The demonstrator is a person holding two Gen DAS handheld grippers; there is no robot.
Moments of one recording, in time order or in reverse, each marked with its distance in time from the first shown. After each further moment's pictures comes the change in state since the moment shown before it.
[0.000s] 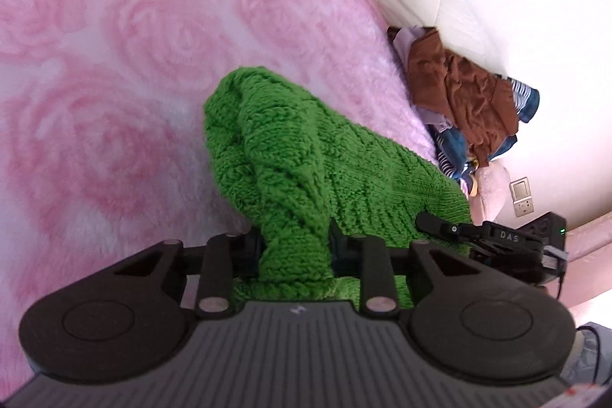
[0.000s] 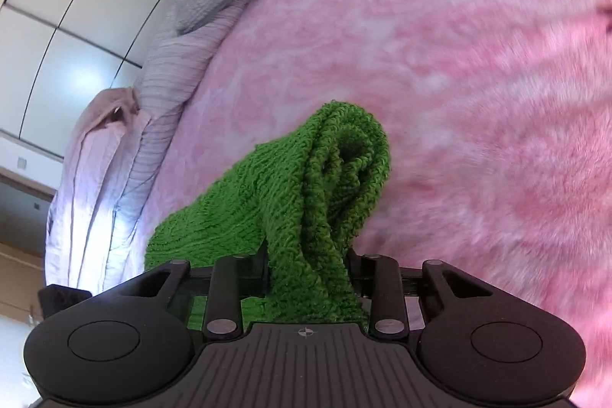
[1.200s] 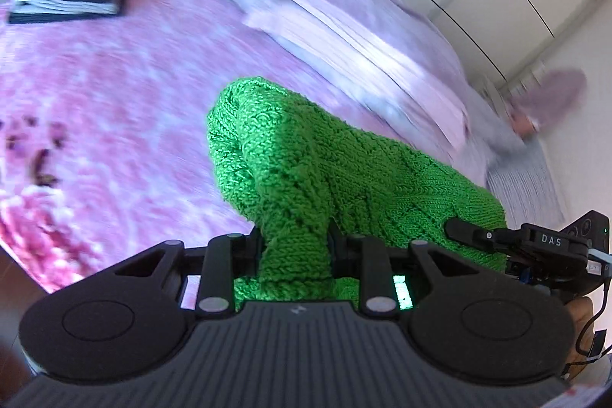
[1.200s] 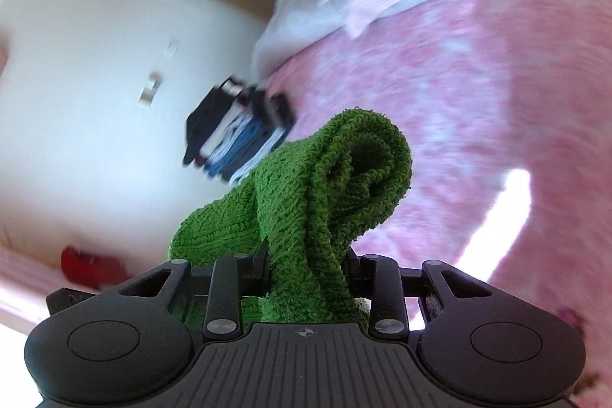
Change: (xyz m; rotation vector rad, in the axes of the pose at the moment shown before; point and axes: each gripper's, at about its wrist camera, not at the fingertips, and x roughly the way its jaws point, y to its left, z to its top) left arm -0.475 -0.154 -0.328 -0.730 -0.786 0.715; right arm -0.003 0.405 -0.230 -0.660 0.870 0.513
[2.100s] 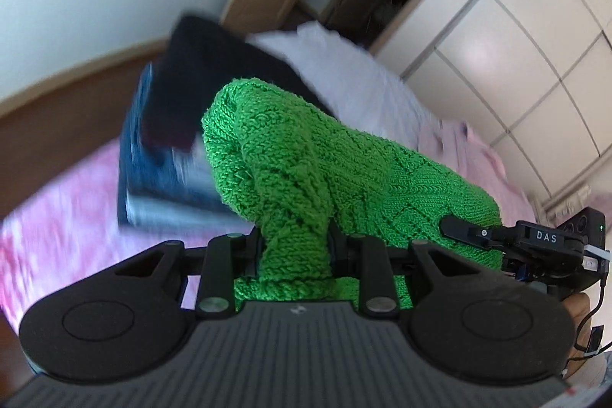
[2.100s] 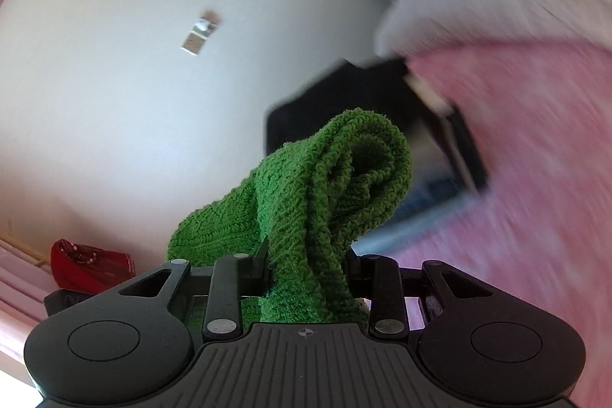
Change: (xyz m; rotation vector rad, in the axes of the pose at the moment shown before) left arm -0.024 0.339 0.385 -0.107 -0.203 0.064; right arm 0.497 0.291 0.207 -0.196 0.109 0.094
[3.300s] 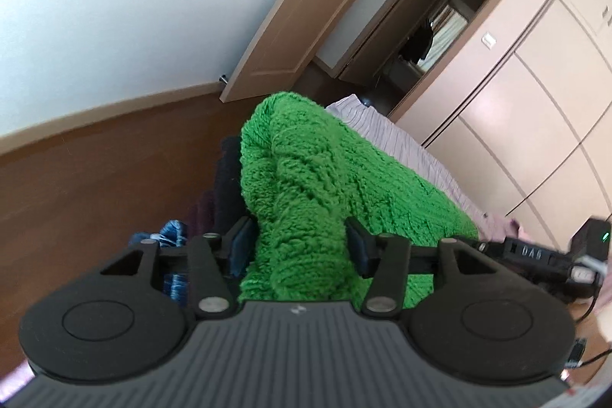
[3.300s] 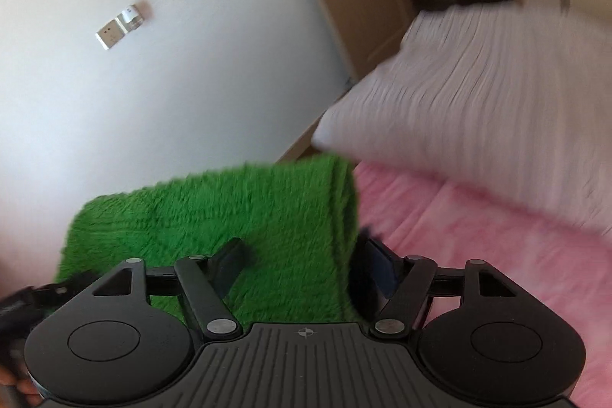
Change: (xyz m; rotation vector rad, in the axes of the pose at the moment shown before) left arm 0.151 0.128 0.125 -0.038 -0.149 -0.001; right arm 0.193 -0.029 0.142 -0.301 -0.144 -0.412
